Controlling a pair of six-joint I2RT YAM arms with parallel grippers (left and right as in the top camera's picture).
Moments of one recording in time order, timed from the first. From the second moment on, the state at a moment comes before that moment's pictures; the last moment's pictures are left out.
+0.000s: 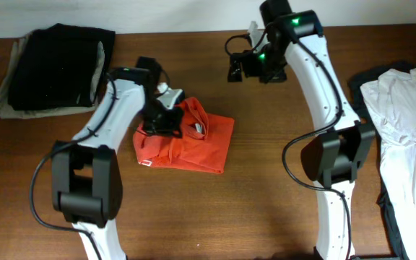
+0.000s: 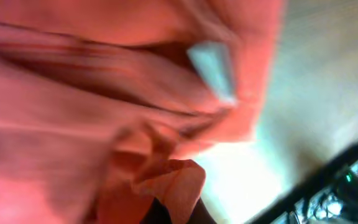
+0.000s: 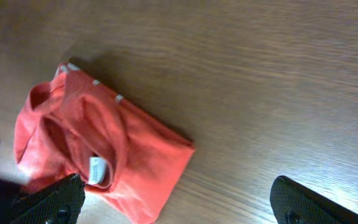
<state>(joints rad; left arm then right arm) -0.25 2.03 1.65 -1.20 0.46 0.05 0.20 2.35 2.45 -1.42 -0.34 0.12</state>
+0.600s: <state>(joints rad) -0.47 1.99 1.65 -1.28 0.48 0.02 0.08 2.35 2.45 -1.42 -0.34 0.12</state>
